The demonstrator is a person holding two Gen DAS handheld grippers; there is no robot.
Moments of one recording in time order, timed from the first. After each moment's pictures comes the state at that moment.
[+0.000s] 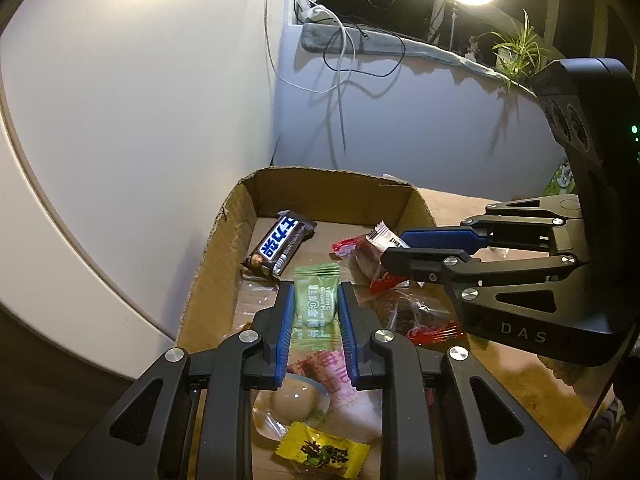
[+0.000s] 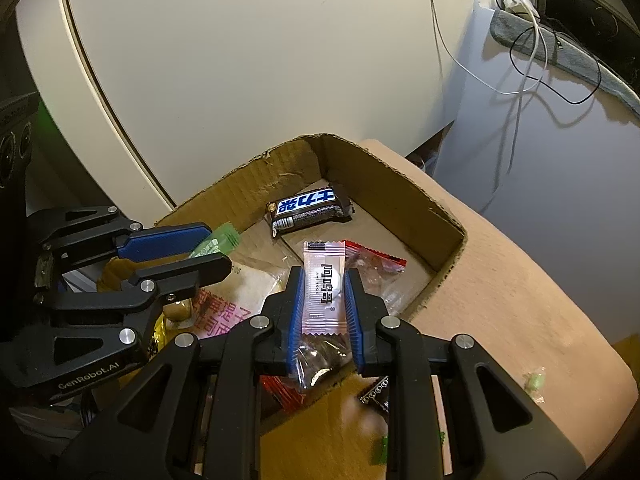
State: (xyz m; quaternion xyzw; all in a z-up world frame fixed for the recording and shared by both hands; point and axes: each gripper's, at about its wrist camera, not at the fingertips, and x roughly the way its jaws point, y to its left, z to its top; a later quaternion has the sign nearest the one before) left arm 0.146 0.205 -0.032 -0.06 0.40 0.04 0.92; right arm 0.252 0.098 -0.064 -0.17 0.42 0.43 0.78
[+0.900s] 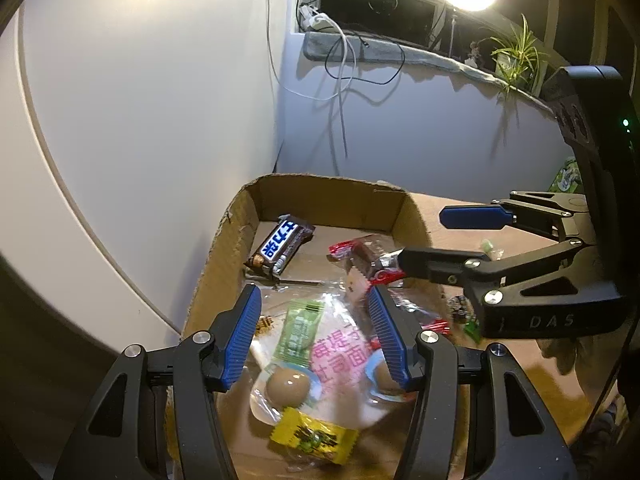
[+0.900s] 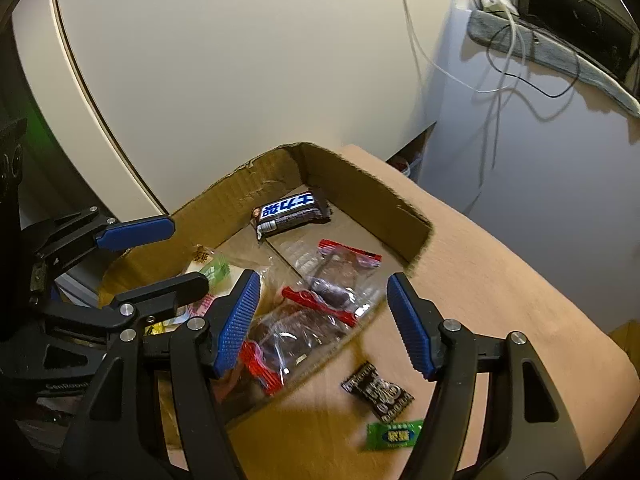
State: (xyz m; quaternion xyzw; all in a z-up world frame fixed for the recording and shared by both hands) left arm 0.135 0.197 -0.021 -0.05 0.38 0.04 0.92; right arm 0.254 0.072 -0.049 -0.15 0.41 0.41 0.80
